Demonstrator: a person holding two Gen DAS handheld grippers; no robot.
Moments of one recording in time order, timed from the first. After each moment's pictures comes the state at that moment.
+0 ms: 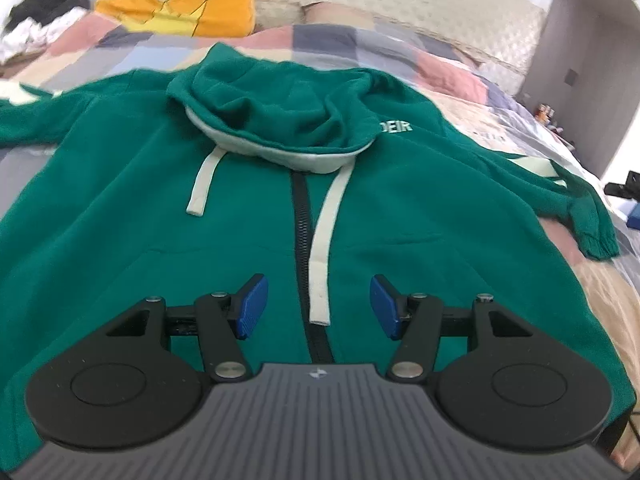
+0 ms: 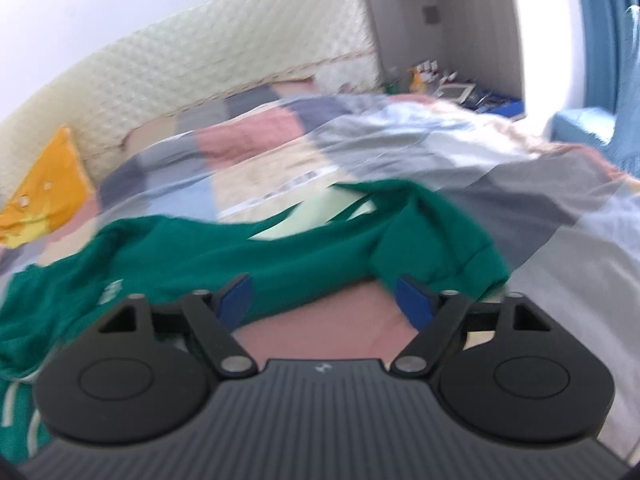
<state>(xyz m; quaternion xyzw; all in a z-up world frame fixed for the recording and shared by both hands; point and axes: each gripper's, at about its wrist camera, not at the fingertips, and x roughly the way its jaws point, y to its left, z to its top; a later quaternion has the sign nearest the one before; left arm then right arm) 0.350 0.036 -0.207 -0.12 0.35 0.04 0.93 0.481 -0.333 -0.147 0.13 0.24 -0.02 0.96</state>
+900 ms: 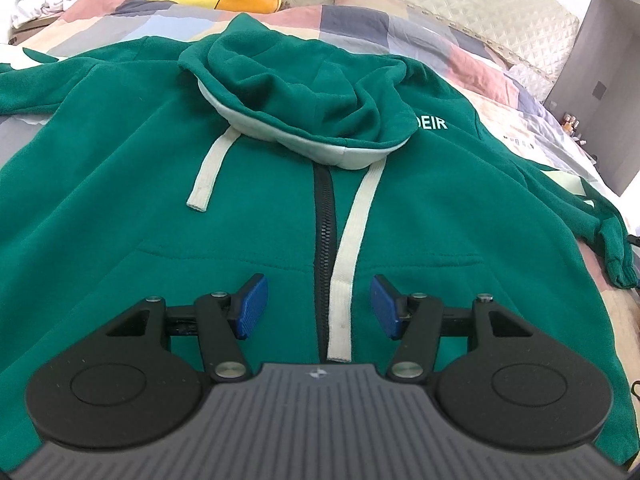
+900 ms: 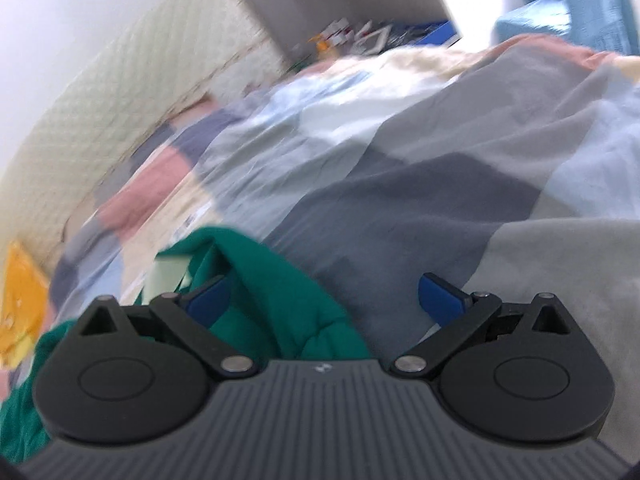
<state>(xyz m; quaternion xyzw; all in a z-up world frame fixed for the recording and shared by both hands) 0.385 0.047 -0.226 -0.15 0.37 0.06 0.91 0.581 -0.503 -0.237 0.30 0.26 -0.03 0.92</state>
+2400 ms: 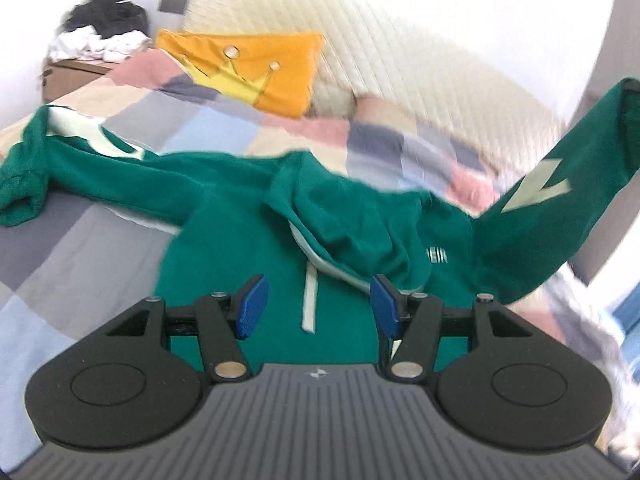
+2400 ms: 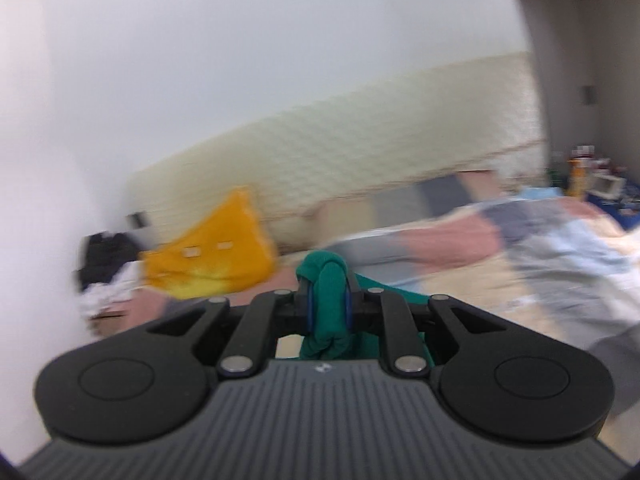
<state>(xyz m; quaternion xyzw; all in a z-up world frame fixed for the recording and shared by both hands) 0.290 0.171 -0.113 -0.21 0.24 0.07 0.94 0.463 -0.155 0.142 0.12 0.18 0.20 0.95</state>
